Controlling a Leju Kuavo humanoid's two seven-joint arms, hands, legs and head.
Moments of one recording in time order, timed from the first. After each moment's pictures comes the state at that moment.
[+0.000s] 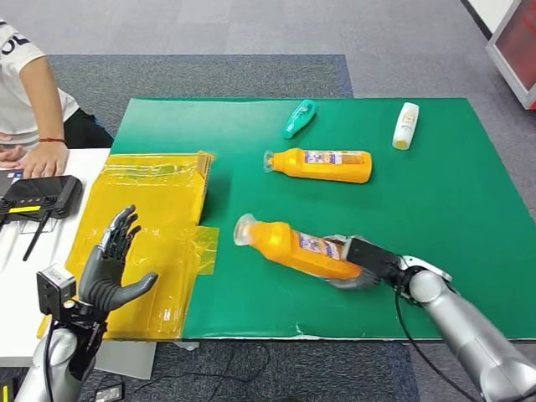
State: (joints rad) left arm -0.04 0.07 -0.04 -1.47 -0.01 -0.40 -0.54; right arm -0.48 -0.40 0.62 -0.97 0.18 0.43 -0.34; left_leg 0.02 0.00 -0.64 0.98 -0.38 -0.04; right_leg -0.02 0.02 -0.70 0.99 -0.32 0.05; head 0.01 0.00
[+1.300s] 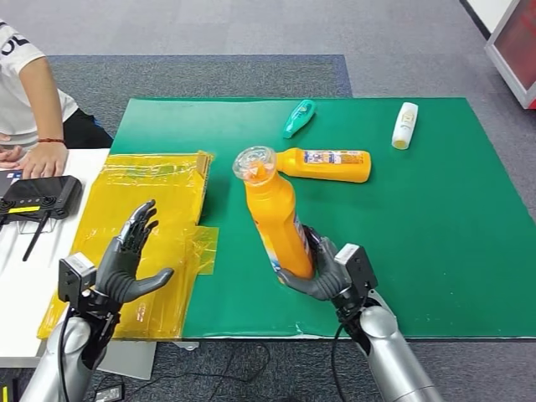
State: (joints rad) left arm -0.10 0.06 -0.12 -1.43 -0.03 -0.38 -0.51; right arm -0.23 0.00 0.34 -1.19 0.08 0.33 -0.43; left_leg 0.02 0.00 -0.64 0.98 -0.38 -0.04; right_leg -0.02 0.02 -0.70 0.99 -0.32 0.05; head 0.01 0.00
